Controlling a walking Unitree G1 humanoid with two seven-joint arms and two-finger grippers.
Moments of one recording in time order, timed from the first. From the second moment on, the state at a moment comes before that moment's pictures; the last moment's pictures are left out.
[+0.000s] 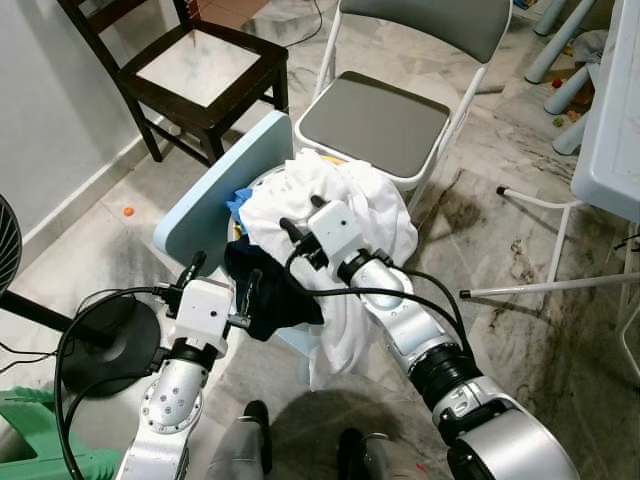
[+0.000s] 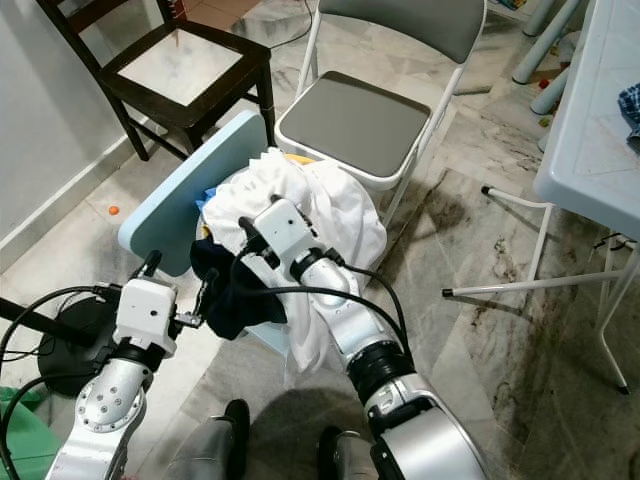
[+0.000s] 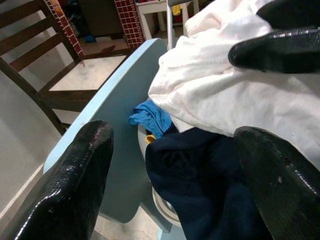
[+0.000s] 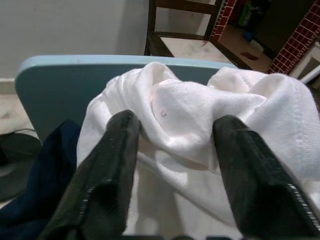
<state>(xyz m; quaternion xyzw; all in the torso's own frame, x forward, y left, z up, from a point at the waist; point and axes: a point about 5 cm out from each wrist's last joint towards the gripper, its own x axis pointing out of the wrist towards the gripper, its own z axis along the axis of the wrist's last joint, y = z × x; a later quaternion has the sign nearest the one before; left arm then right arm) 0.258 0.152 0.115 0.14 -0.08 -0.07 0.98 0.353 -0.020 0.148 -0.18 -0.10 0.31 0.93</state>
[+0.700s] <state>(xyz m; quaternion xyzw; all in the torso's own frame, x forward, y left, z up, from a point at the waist) 0.260 0.152 0.118 0.15 -0.09 -0.07 0.98 0.355 -0.081 0.134 -0.19 -0.10 0.24 0.95</state>
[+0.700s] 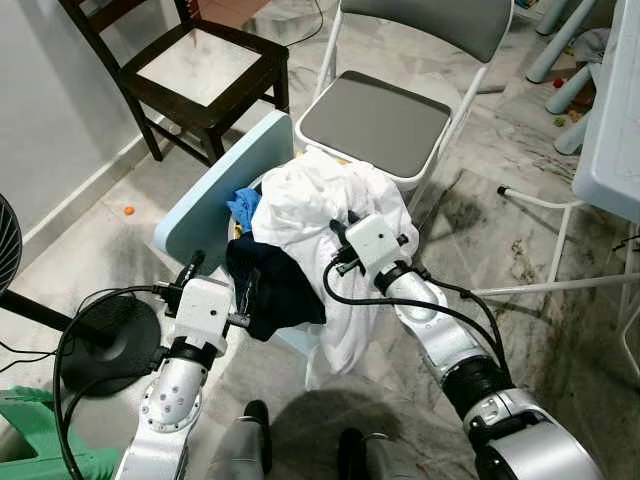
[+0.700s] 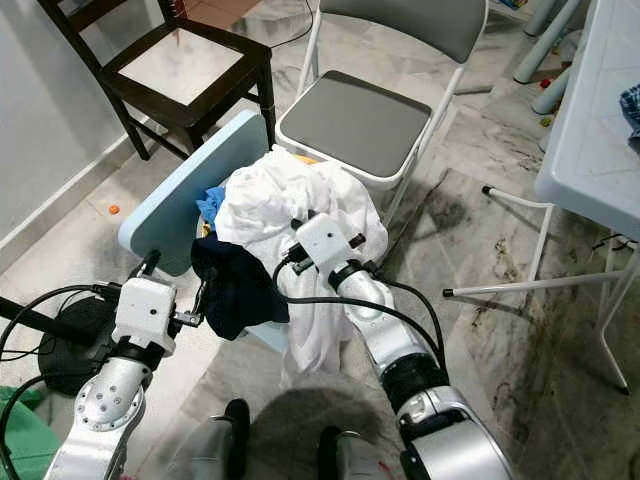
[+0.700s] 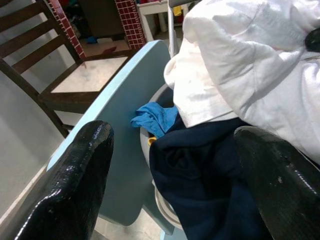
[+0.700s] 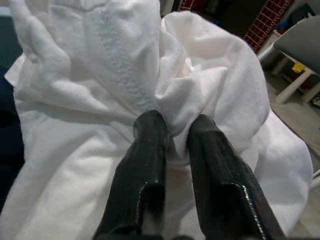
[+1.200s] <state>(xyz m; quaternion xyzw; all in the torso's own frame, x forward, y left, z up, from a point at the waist) 0.261 0.153 0.119 0.15 -0.09 -0.07 0.98 0.328 -0.106 0.132 -0.11 -0.07 0.41 0.90</state>
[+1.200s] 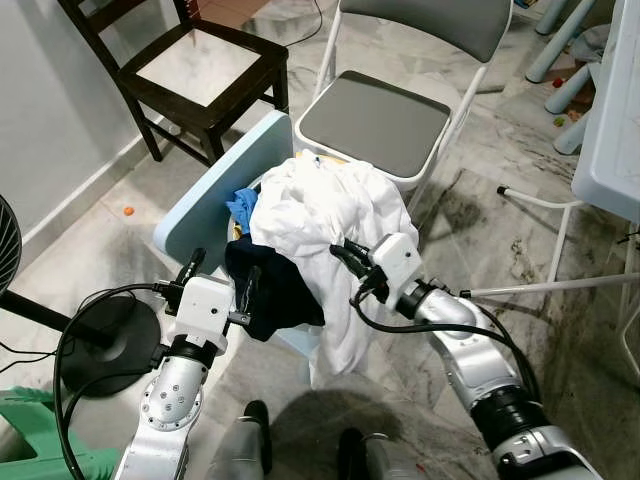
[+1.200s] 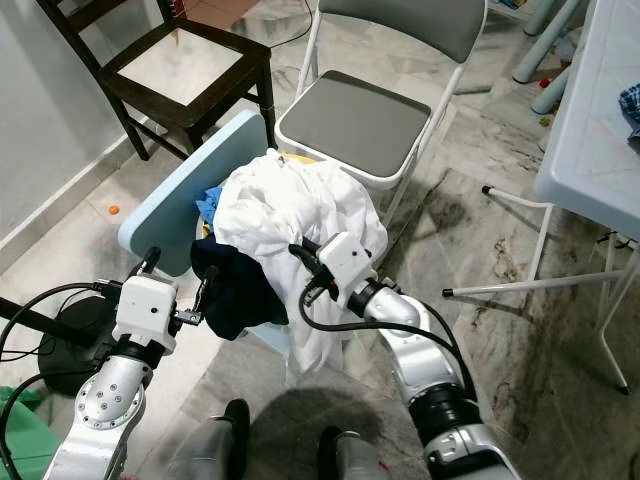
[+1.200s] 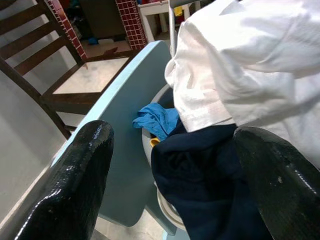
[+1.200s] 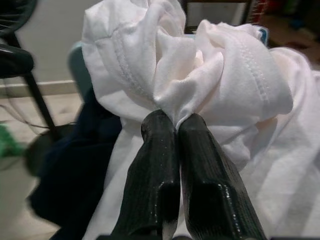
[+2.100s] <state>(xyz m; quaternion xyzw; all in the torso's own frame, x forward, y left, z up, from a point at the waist) 0.262 0.153 0.120 0.15 -0.09 -0.06 0.98 0.317 -0.116 0.134 -0.11 -0.01 0.48 0.87</state>
